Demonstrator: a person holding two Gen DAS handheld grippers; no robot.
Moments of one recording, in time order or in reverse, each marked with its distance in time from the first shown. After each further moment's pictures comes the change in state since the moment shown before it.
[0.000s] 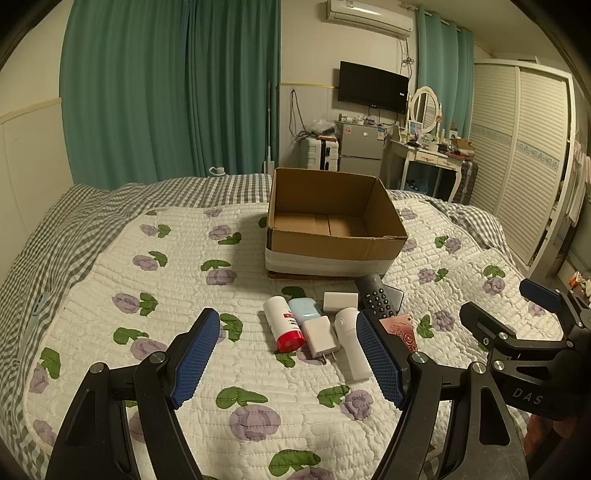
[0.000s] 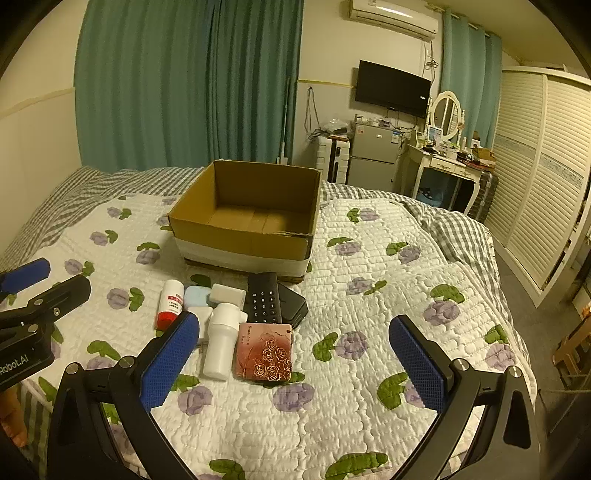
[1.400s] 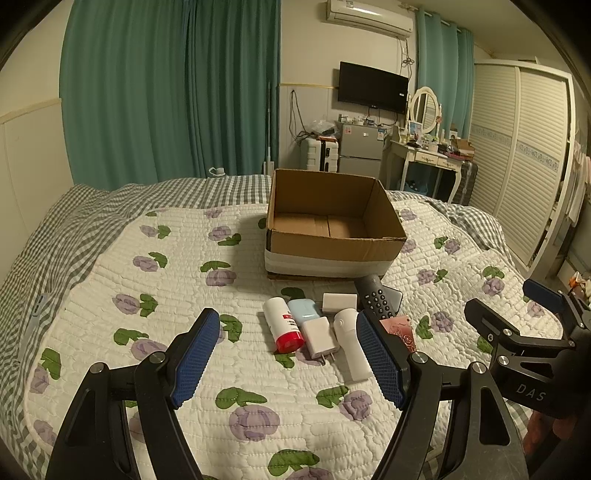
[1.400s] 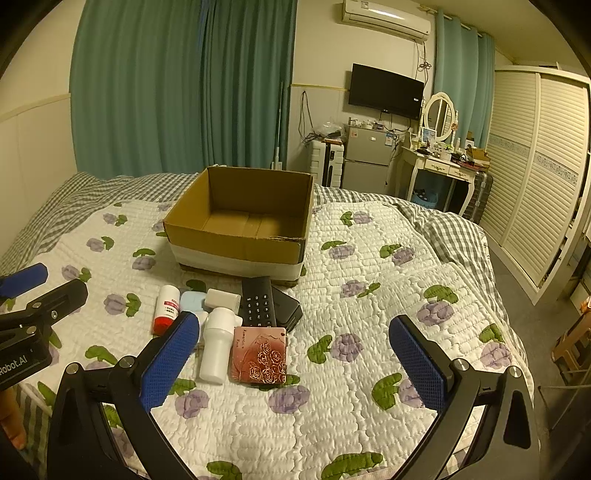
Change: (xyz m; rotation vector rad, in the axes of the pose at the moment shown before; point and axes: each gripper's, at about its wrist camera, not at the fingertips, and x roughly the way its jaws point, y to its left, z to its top) left arm 0.000 0.002 0.001 -0.002 0.000 -0.002; right arm -0.002 -0.004 0.002 0.017 -0.010 -0.015
